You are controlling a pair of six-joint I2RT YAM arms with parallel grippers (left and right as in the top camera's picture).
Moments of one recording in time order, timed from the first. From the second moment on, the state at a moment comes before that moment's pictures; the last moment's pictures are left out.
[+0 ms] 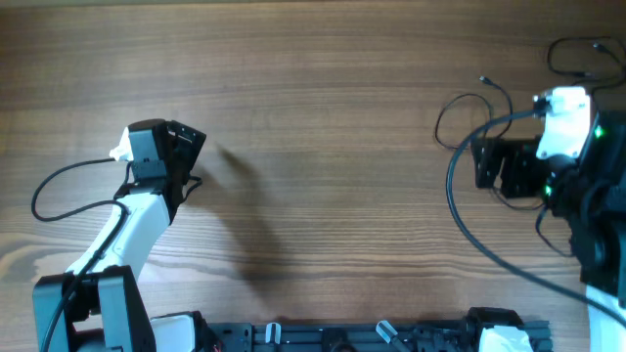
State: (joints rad) left arm 0.11 1.48 0.67 -0.04 -0.04 -1.00; right arm -0.08 0.98 1.33 -1.12 -0.21 -0.02
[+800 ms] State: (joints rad) left arm -0.08 0.74 0.67 -0.34 0.33 -0.43; right arm -0.08 0.68 1.33 -1.24 -0.10 0.07
